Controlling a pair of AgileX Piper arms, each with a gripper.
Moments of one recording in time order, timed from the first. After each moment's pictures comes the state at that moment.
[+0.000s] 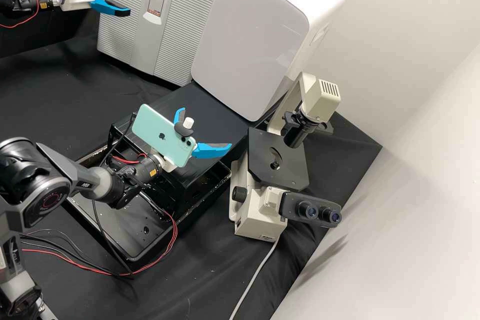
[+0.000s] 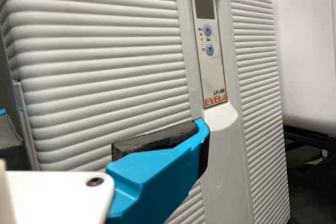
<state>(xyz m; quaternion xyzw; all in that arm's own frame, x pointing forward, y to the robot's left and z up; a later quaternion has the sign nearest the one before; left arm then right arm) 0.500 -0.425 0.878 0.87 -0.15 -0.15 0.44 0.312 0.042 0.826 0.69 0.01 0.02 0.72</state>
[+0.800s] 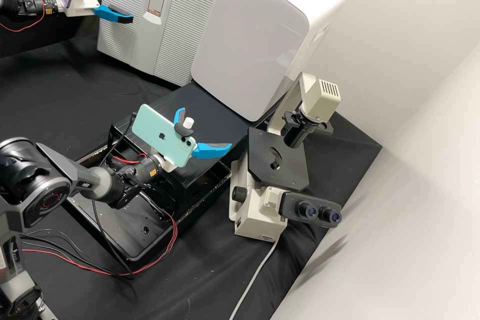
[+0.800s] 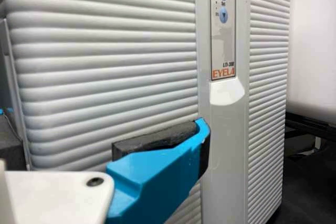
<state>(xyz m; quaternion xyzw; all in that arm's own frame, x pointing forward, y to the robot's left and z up) 0.510 -0.411 0.864 0.86 -0.11 -0.16 0.47 0.312 0.042 0.826 0.69 0.01 0.02 0.72</state>
